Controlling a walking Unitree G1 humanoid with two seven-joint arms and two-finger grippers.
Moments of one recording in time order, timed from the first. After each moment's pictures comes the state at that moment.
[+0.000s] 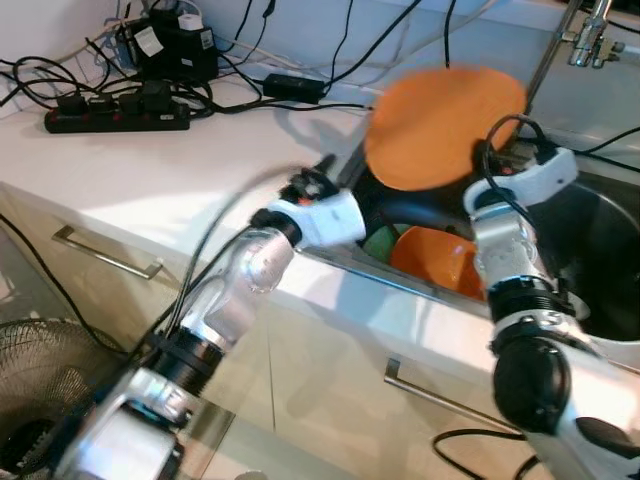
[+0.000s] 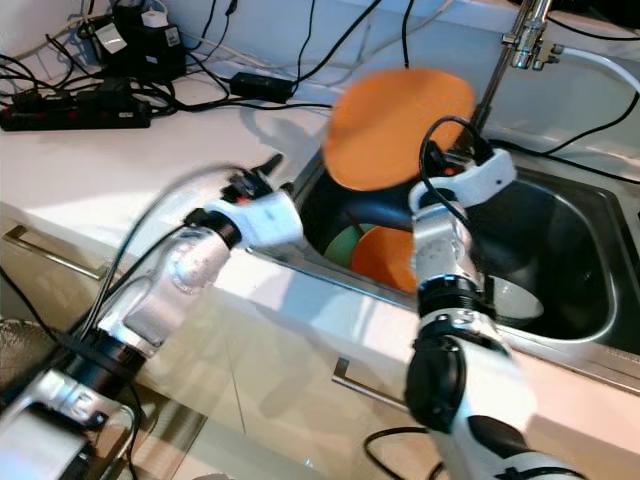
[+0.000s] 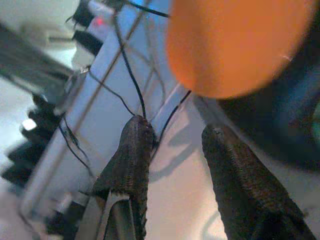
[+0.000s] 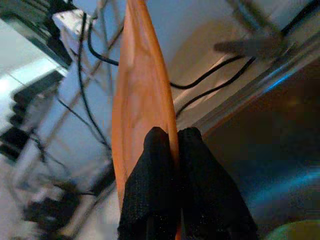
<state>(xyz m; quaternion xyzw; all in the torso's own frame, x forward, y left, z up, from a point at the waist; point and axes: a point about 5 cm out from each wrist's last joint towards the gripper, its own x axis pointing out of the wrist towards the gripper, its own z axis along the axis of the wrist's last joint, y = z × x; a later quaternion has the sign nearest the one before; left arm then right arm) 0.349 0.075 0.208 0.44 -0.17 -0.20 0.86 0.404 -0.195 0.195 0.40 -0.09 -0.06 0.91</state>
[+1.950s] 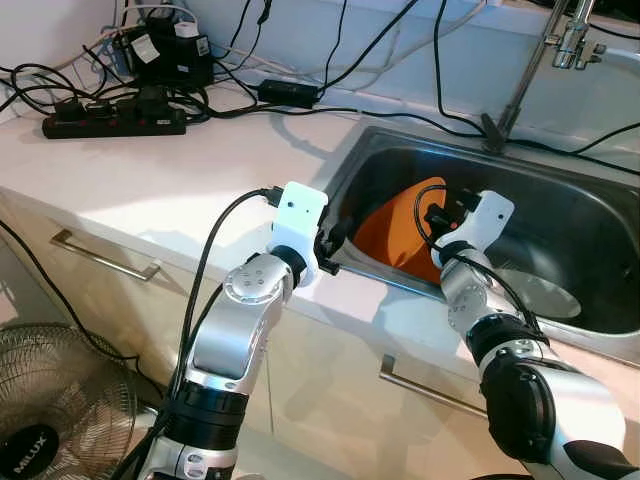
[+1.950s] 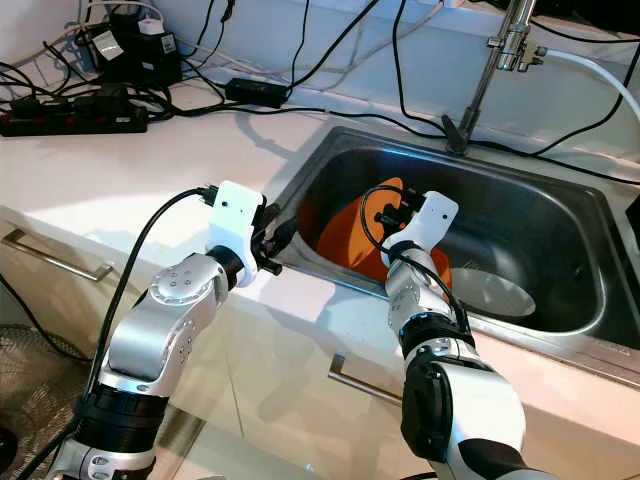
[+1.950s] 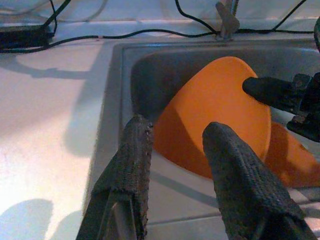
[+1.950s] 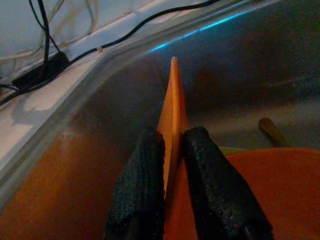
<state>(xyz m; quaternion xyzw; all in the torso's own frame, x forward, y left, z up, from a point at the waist) 0.319 0.068 0.180 0.03 0.04 -0.25 0.97 0.386 -0.160 0.123 0.23 0.05 -0.03 0.97</state>
